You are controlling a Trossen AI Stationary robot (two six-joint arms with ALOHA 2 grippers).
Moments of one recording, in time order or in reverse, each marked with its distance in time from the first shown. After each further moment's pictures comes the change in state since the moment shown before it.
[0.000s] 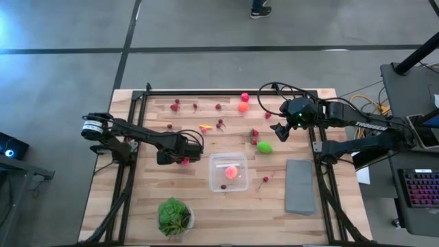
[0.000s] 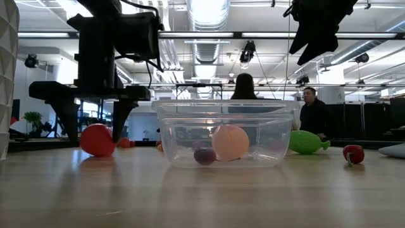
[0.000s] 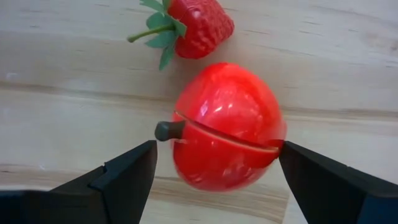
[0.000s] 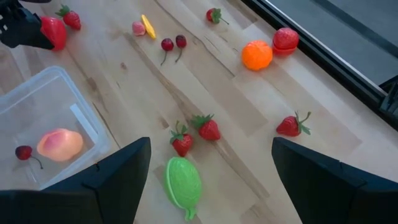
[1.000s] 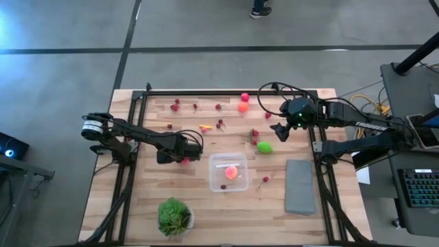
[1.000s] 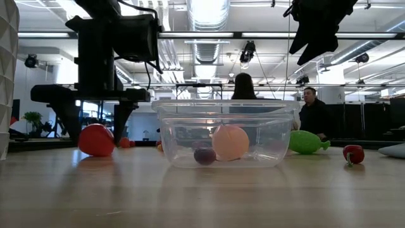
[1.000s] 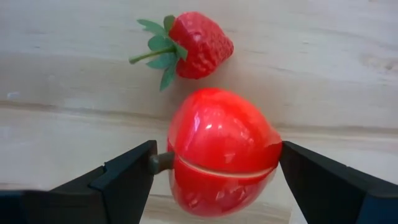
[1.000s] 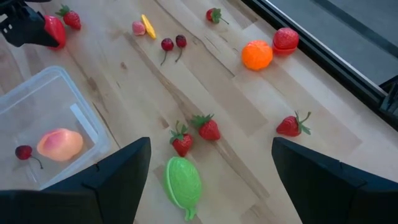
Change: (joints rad) left arm 0.000 0.001 -0.015 0.017 -0.055 0.001; right arm 0.000 0.000 0.000 0.000 0.000 0.000
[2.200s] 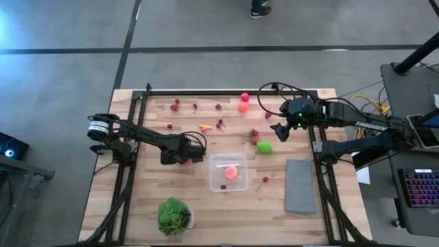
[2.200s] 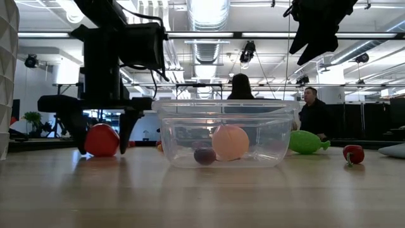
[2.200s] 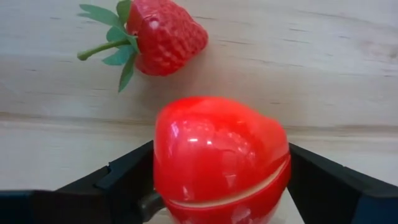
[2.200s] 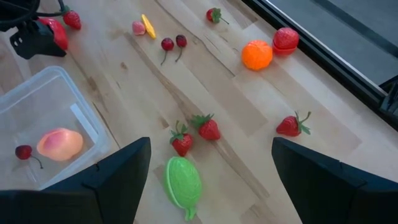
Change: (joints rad) left arm -0.001 0.069 0.003 0.078 0.010 0.034; right arm 0.000 0.000 0.000 0.000 0.000 -0.001
